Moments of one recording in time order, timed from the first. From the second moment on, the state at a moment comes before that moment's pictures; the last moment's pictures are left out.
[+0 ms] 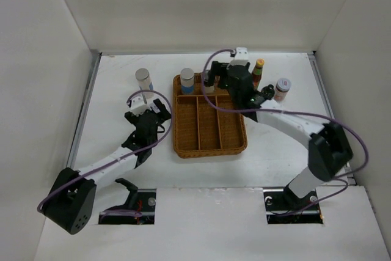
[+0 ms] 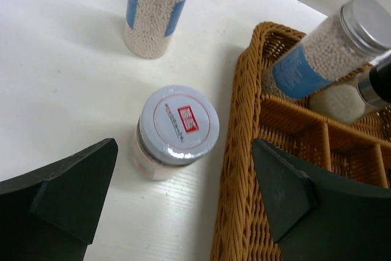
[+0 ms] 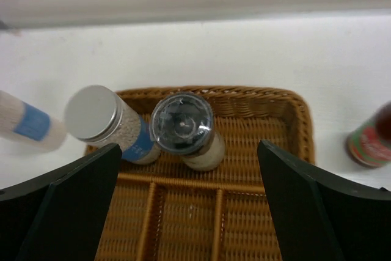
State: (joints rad) left arm -0.53 1.07 0.35 0.45 -0.66 -0.55; right arm 0.66 1.72 1.29 0.15 0.44 0.31
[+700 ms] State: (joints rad) left arm -0.48 1.41 0.58 0.35 -0.70 -0.44; right arm 0.79 1.13 0.53 0.39 0.47 0.47
